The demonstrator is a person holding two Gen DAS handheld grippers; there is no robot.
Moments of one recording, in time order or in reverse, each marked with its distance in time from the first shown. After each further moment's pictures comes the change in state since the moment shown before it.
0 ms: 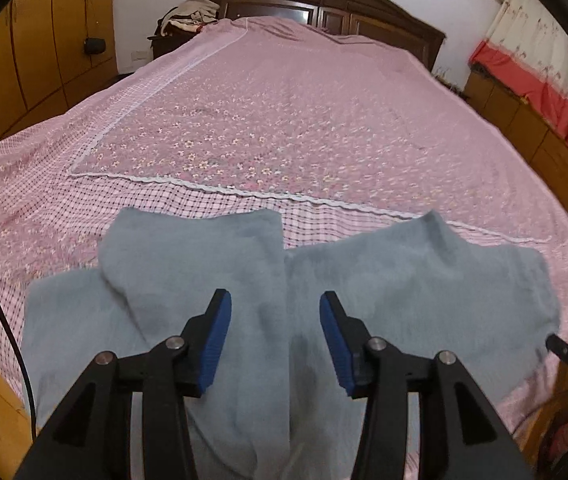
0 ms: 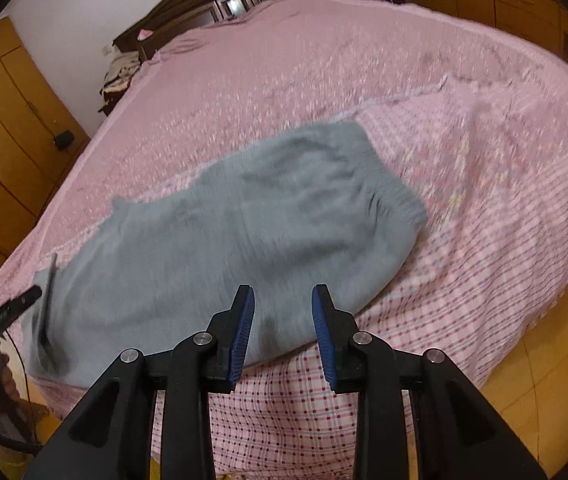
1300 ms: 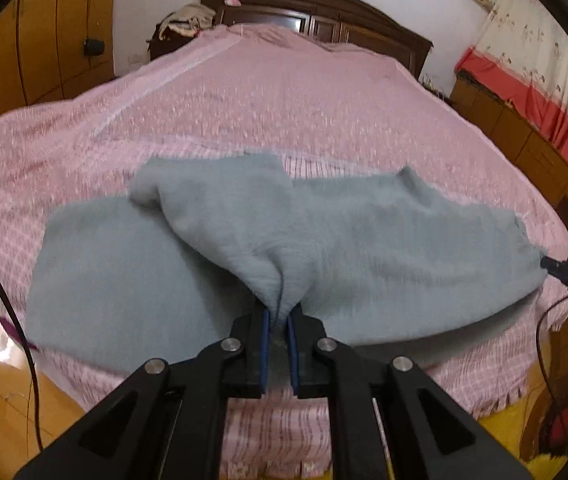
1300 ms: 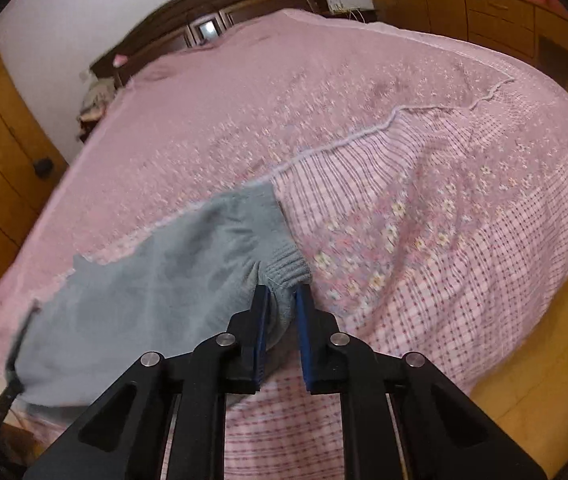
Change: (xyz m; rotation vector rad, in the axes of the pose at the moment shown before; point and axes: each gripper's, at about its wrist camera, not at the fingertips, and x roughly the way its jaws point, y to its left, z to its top) left arm -0.043 0.019 -0.078 -0.012 -0.024 -0.061; right arm -0.009 -0.053 0.053 0.039 -0.078 -0.085
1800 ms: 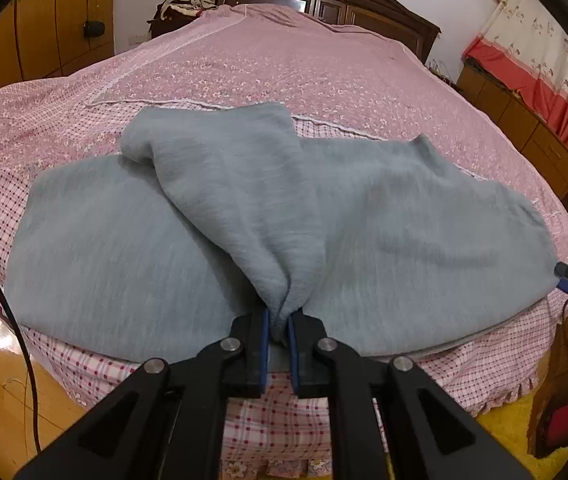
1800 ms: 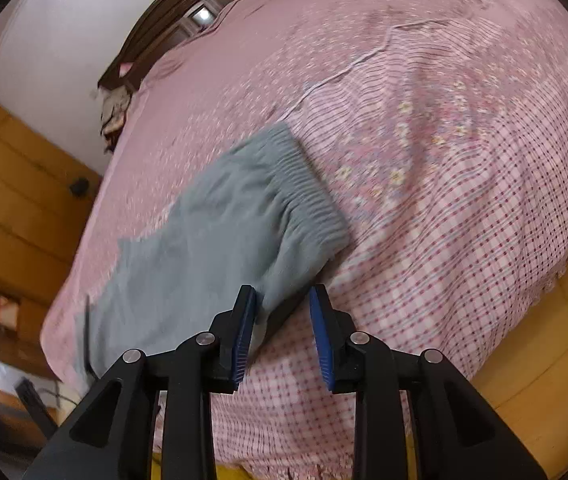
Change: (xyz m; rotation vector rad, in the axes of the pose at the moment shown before) left arm 0.022 0.003 -0.011 -0.013 0.053 0.008; right arm 0.005 -0.028 -0.031 0.215 0.116 0.230
